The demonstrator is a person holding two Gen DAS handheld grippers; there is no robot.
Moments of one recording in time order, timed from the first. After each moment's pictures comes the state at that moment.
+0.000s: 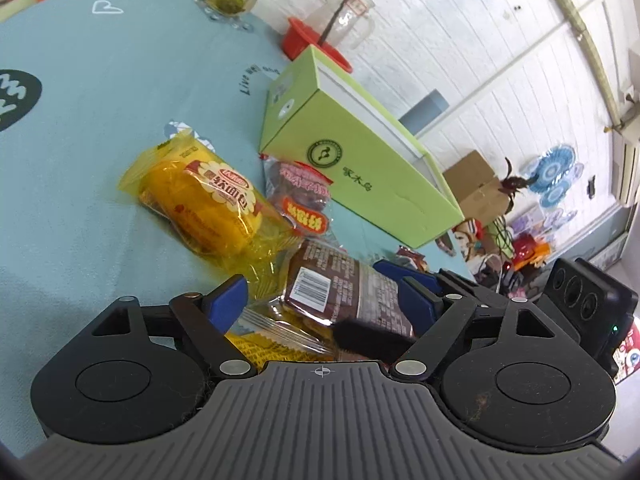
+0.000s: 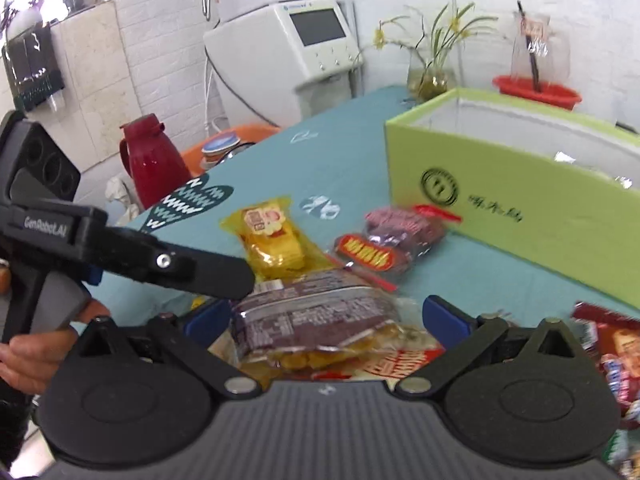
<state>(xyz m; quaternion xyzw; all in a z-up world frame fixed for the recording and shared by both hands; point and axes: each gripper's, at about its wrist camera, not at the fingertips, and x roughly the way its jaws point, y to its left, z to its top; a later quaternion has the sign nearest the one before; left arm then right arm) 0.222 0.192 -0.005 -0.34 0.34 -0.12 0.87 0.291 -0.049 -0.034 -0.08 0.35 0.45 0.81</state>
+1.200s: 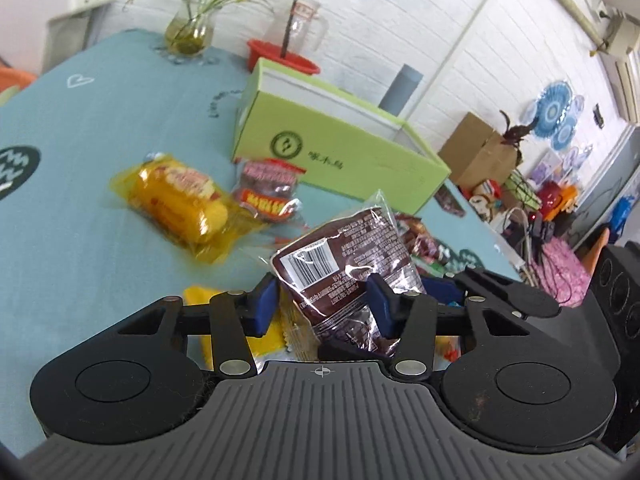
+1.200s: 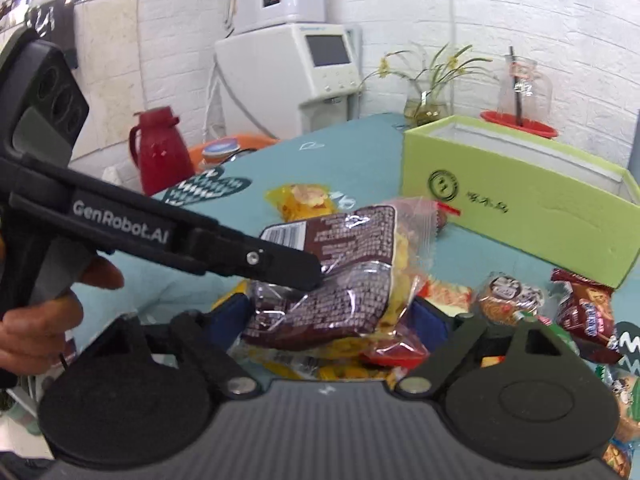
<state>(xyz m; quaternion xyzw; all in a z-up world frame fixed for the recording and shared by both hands) 0.184 0.136 0.022 -0.22 0.32 -0.11 0.92 0.225 -0.075 -0.028 -0.10 0.28 0.42 0.86</state>
